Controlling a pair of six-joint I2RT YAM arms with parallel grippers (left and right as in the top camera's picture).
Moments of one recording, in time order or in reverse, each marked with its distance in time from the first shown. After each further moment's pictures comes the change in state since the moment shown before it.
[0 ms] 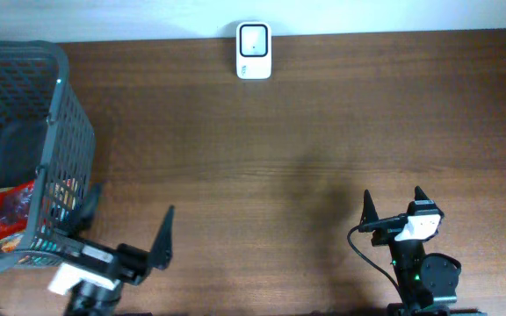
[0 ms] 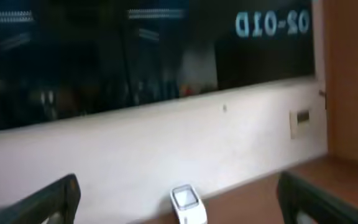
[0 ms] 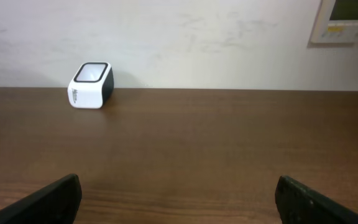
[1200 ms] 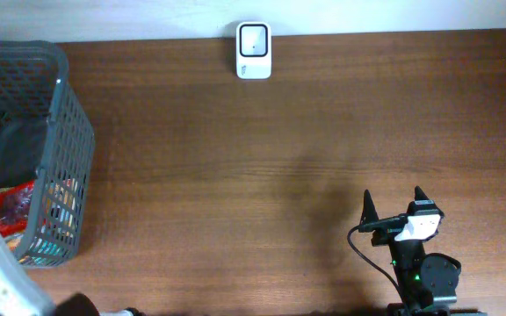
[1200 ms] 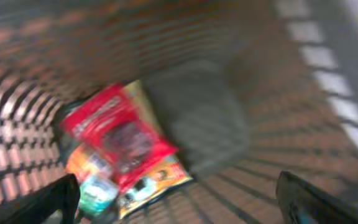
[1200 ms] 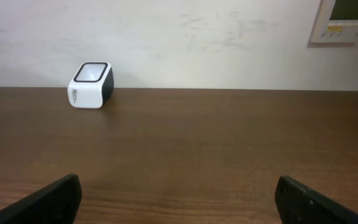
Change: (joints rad) left arm 0.542 1.381 1.307 -1.190 -0.605 -0.610; right arm 0.000 0.000 0.000 0.000 0.000 0.000
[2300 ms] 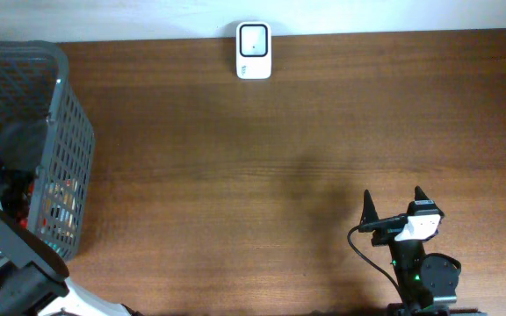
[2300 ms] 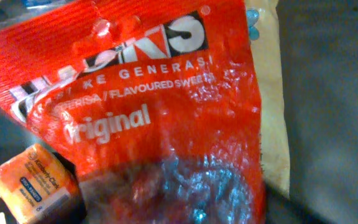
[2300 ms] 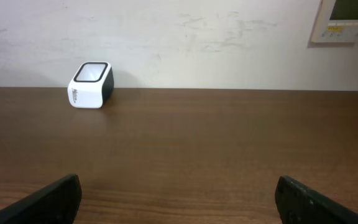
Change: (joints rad) left arm 0.141 0.330 -0.500 0.378 -0.029 -0.187; right arm 0.000 0.000 0.000 0.000 0.000 0.001
